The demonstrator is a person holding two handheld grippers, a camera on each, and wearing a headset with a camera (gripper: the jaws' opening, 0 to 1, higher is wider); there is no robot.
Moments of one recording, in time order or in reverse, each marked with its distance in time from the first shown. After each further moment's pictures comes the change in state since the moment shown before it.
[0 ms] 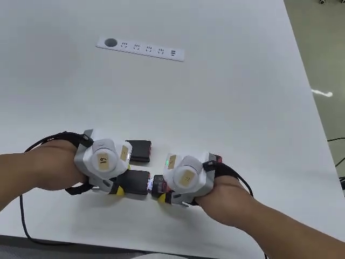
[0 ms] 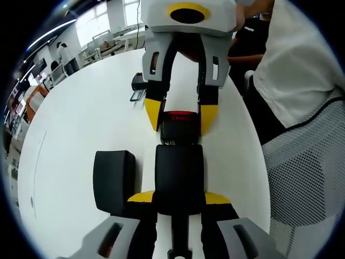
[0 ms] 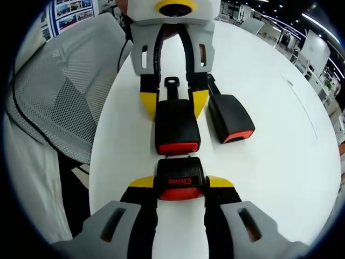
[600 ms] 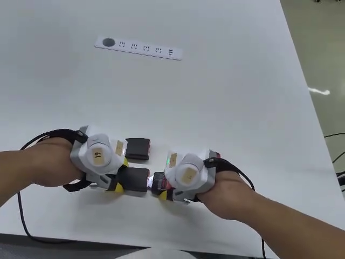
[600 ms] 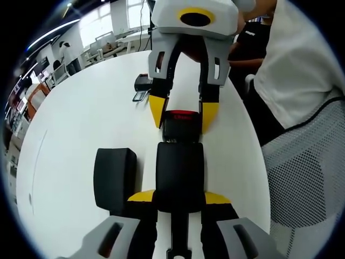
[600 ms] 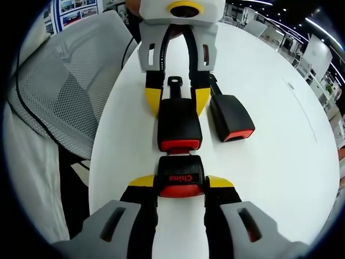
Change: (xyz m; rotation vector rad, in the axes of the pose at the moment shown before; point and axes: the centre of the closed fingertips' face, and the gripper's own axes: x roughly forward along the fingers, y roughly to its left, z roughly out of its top) left arm -0.001 0.001 -0.002 -0.010 -0.024 0.000; right arm 0.001 0.001 -0.004 -0.025 -0.005 0.003
